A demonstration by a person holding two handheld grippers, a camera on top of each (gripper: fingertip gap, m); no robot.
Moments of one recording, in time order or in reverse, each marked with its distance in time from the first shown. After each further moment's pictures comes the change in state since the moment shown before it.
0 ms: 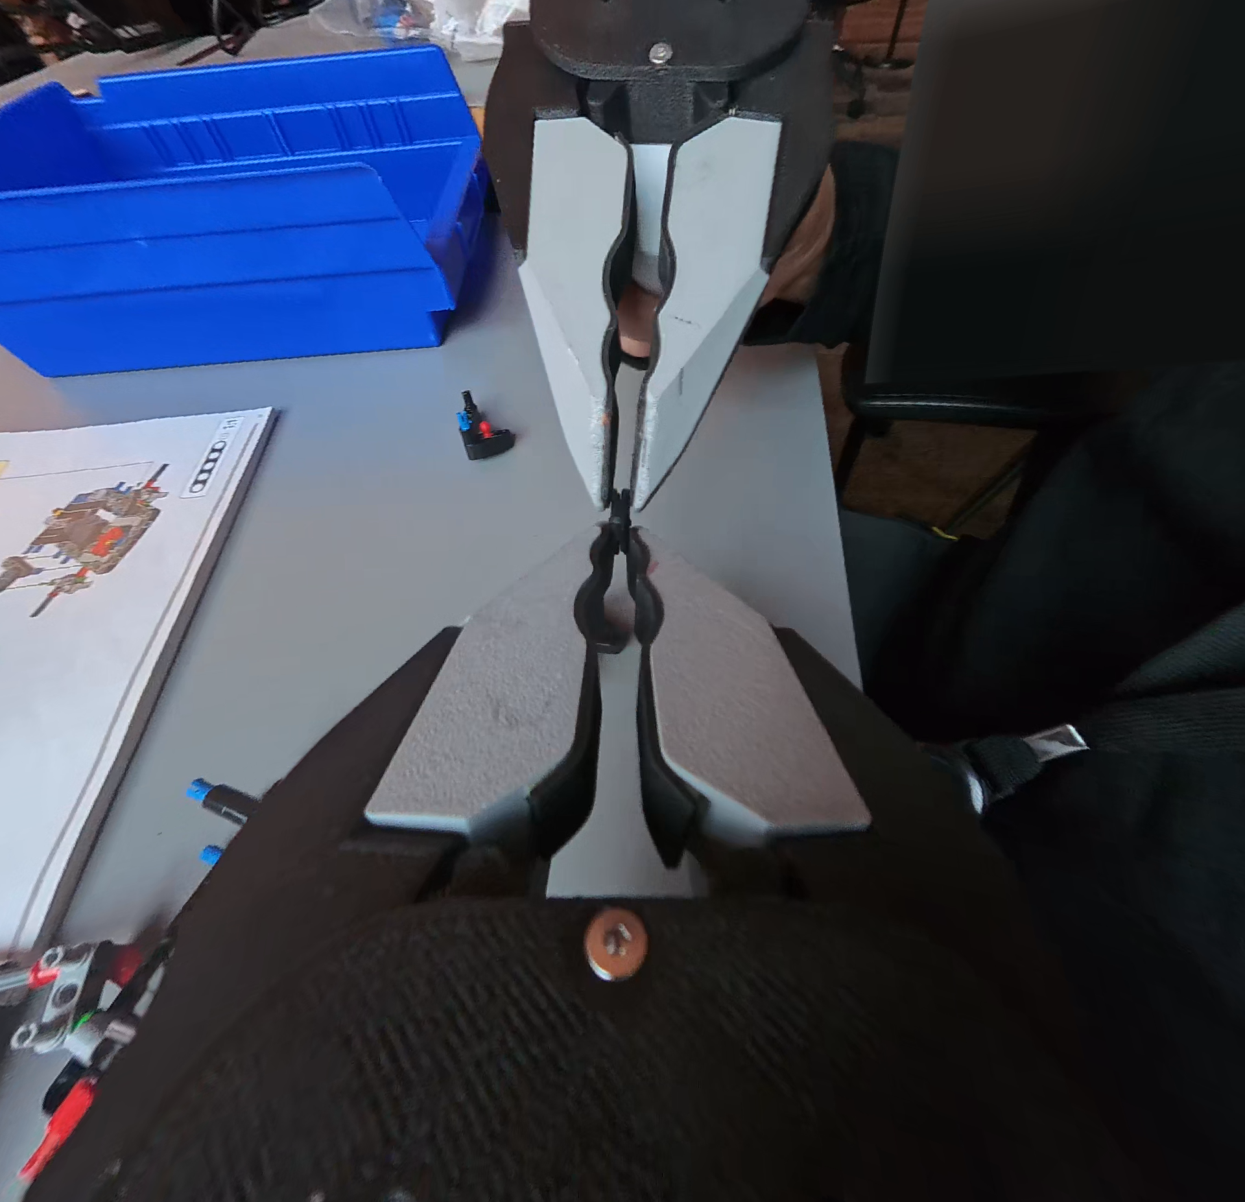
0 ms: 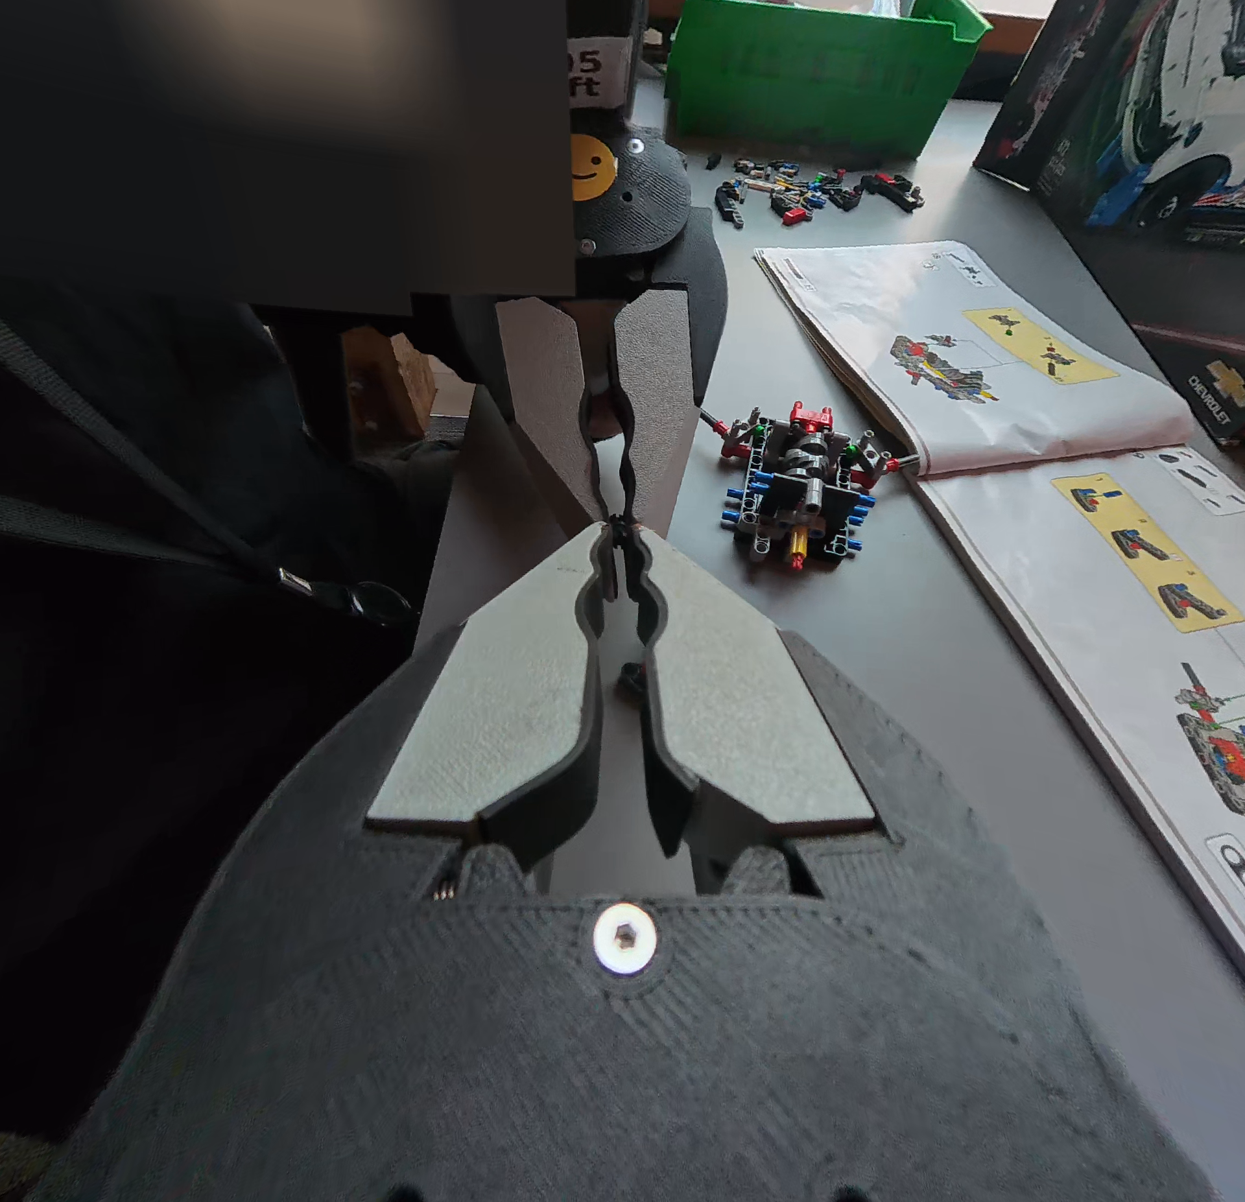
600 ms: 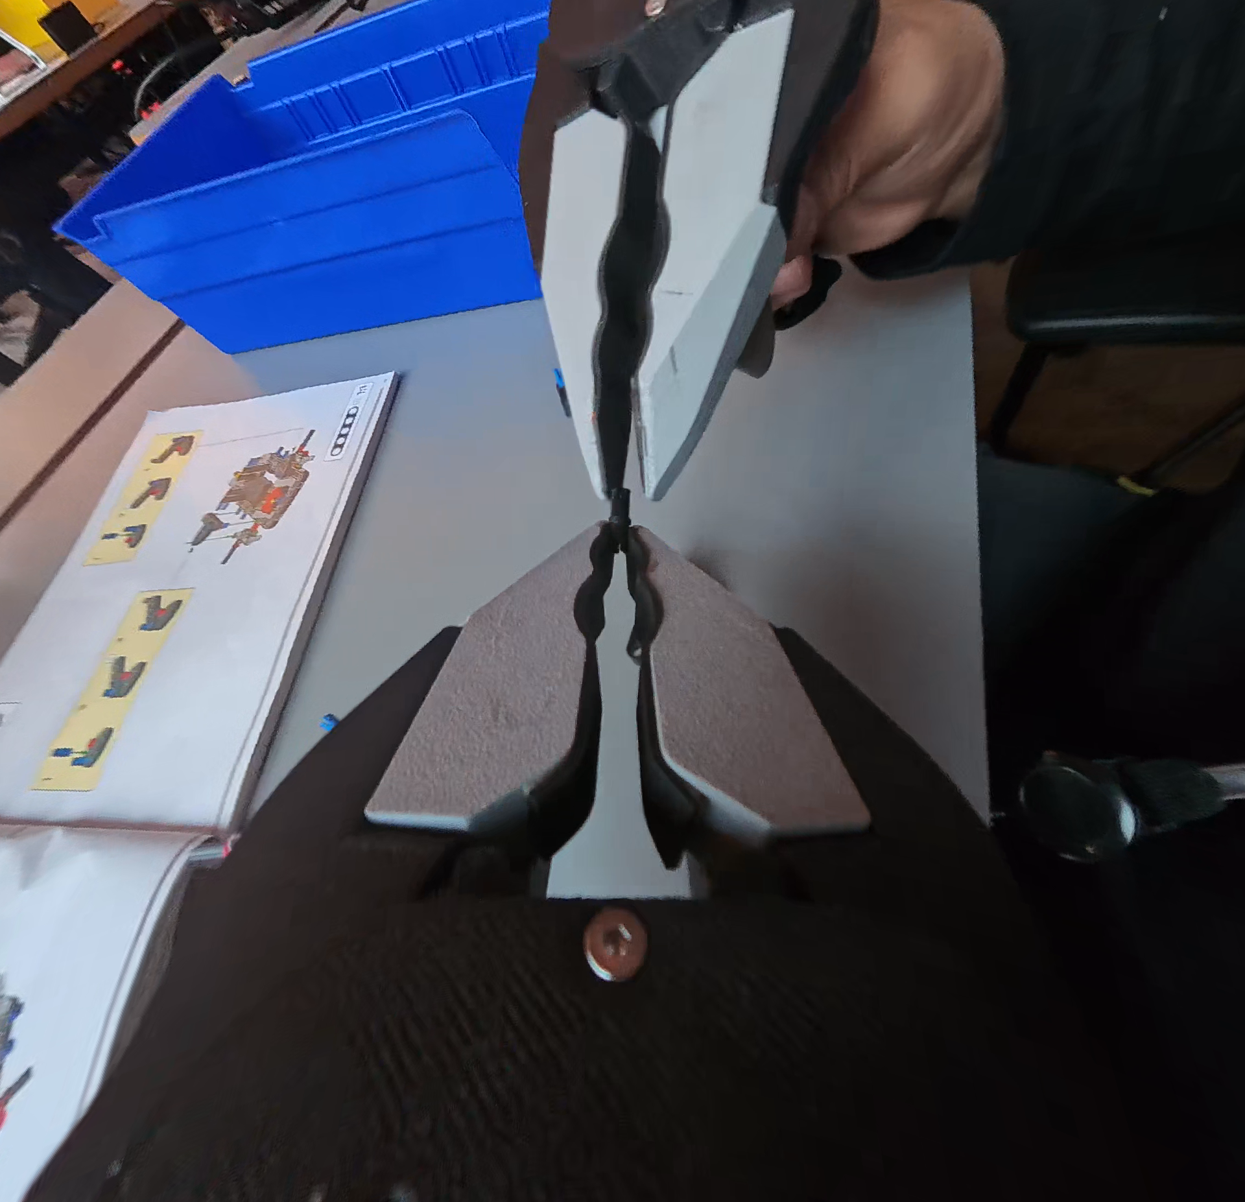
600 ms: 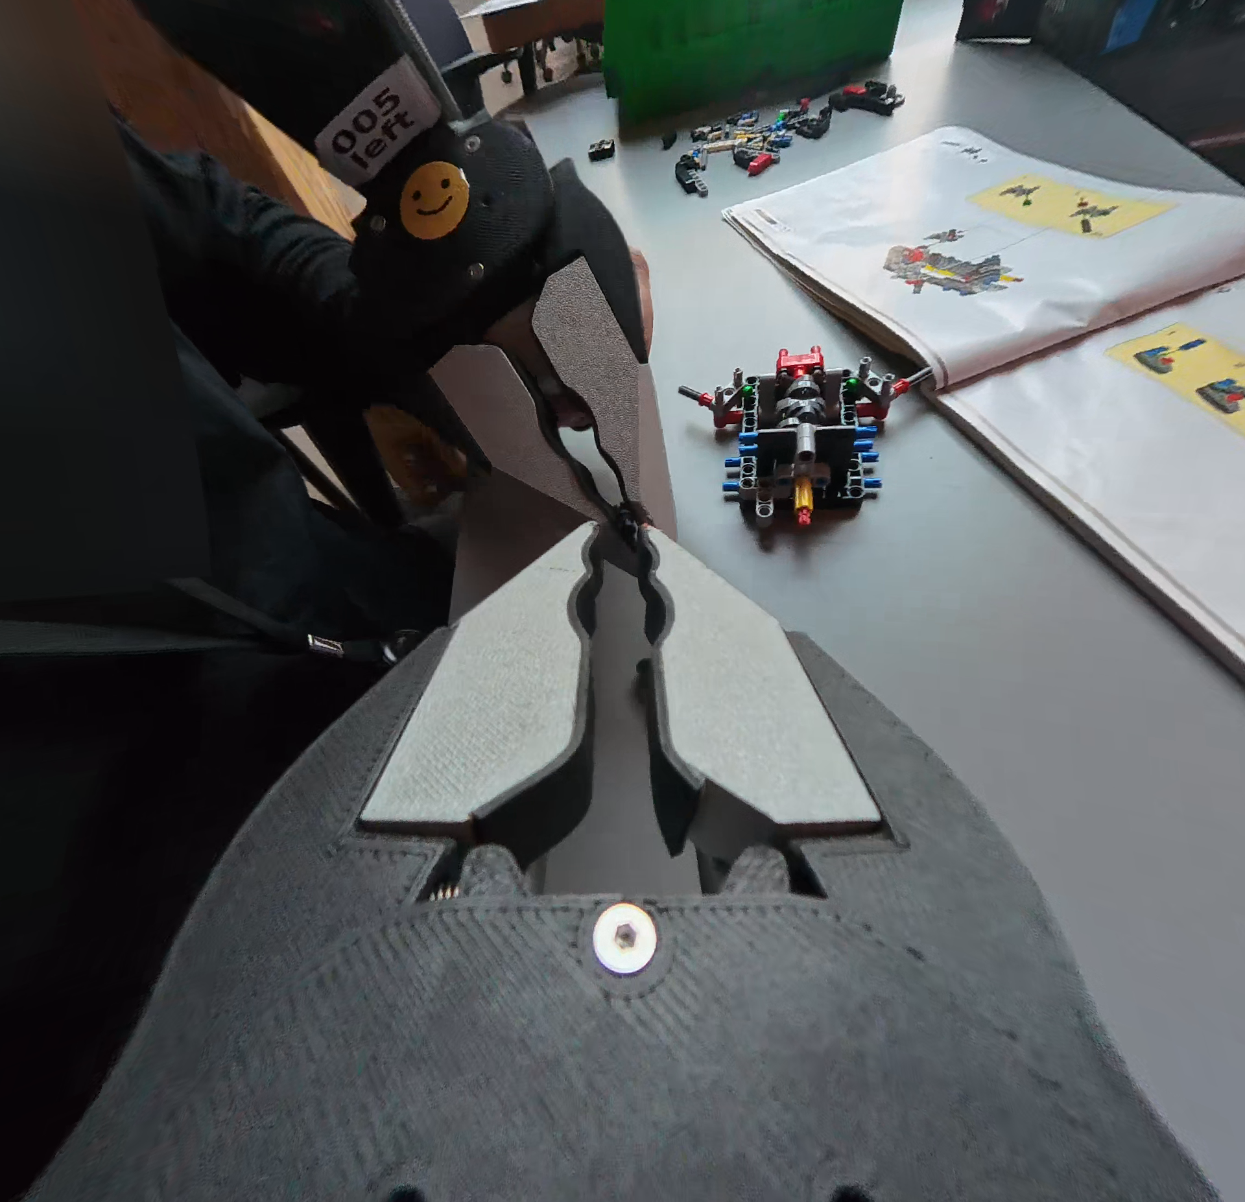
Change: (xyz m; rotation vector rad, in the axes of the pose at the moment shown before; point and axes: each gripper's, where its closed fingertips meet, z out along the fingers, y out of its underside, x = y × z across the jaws) left arm -0.024 0.010 -0.001 -0.106 -0.207 0.106; right arm 0.015 0.007 0.004 0.015 -0.021 0.281
